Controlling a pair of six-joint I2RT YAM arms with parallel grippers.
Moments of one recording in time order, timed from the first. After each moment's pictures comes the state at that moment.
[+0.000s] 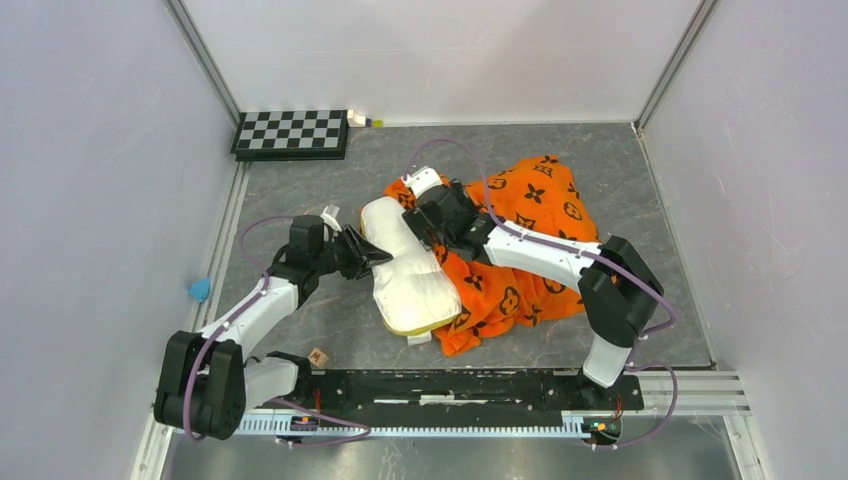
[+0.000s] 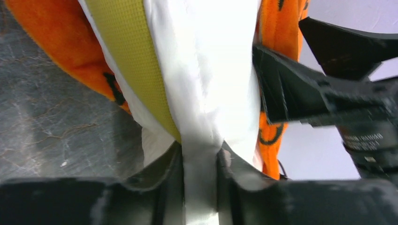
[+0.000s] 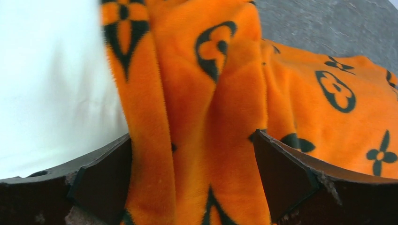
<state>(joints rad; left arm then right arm) -0.22 1.16 0.52 -0.01 0.54 -0.96 0.88 1.76 1.26 -0.20 0.48 0.00</state>
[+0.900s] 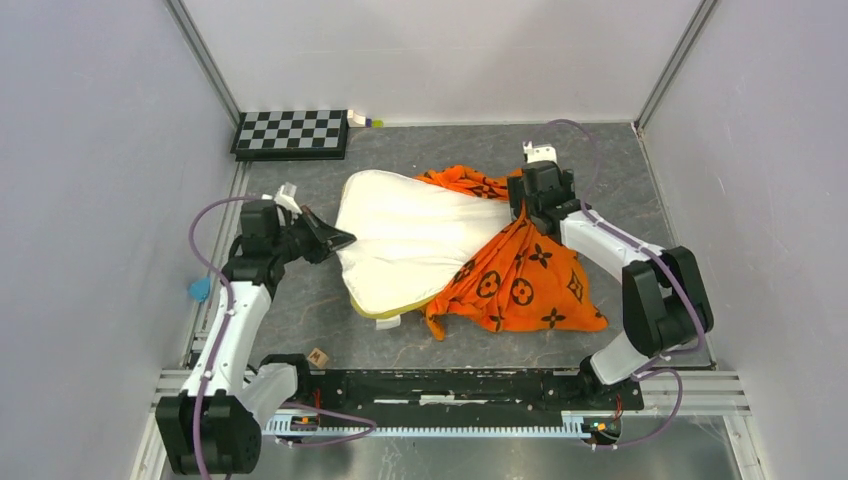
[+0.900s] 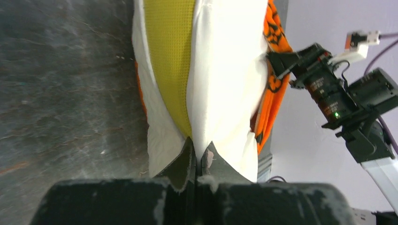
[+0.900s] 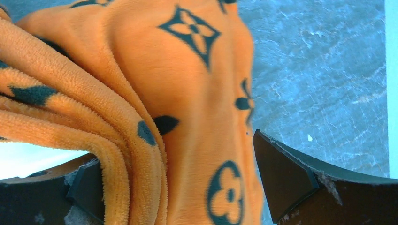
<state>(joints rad) 0.01 0.97 0.72 -0.36 0.59 -0.75 0.36 1.61 1.02 -0.14 0.47 0.05</state>
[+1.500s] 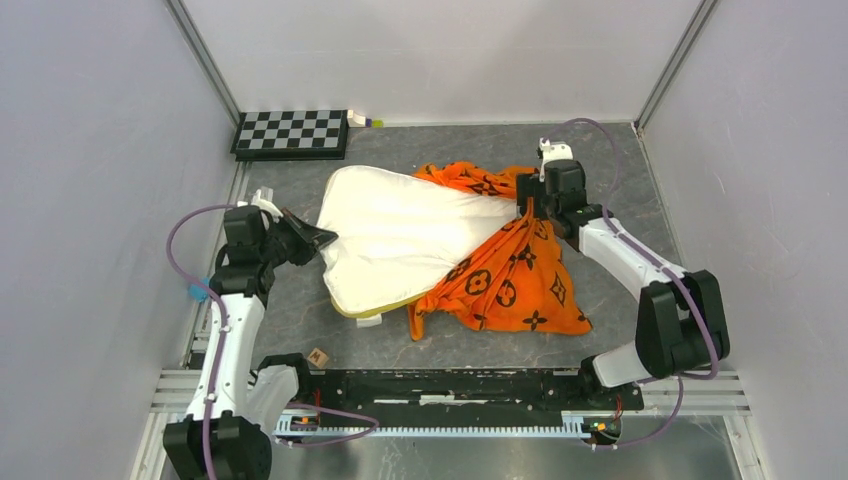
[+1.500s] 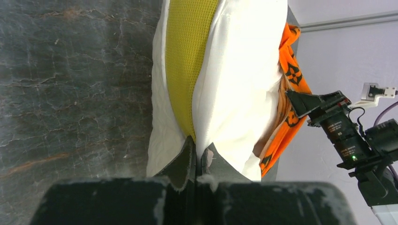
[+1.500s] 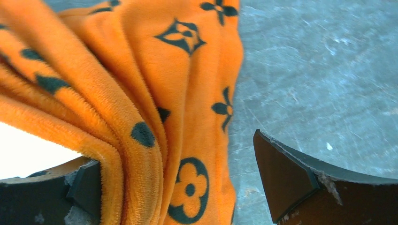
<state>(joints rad) 0.11 0.87 0.75 -0.48 0.47 -0.74 0.28 1.48 0.96 -0.13 0.30 0.09</state>
